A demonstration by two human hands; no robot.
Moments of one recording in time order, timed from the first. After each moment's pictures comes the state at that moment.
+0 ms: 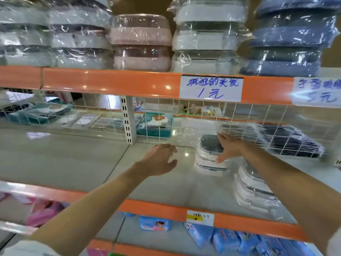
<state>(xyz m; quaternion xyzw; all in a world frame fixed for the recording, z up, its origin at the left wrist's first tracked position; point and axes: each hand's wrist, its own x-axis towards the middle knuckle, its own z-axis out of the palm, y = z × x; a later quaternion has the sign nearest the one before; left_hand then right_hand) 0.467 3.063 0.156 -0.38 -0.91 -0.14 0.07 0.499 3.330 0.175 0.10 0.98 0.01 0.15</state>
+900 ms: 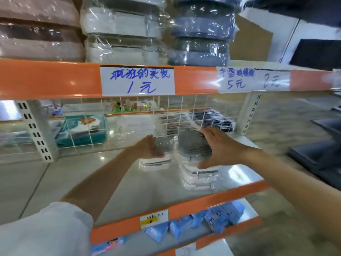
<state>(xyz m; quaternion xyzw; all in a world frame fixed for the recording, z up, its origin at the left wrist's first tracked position) 0.428 3.212 0.134 -0.46 -0.87 -0.10 -0.13 0.646 3.340 0.211 0.15 0.99 -0.03 0.00</state>
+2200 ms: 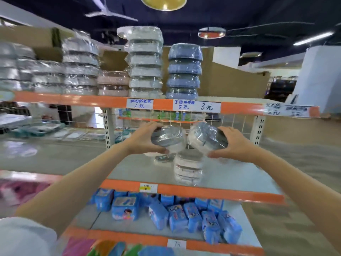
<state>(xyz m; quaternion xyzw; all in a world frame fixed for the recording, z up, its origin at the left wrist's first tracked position) 0.702 3.105 0.279 -0.44 -0.86 -0.24 0.10 0.856 3.364 0.294 0.05 0.97 -0.18 -0.14</state>
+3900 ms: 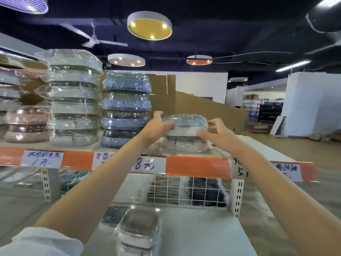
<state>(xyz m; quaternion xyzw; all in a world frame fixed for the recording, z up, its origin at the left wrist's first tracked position) 0.615 3.388 0.403 -0.32 -0.80 -0.50 0.03 0.709 3.582 0.390 0.03 0.89 -0.38 -0.24</state>
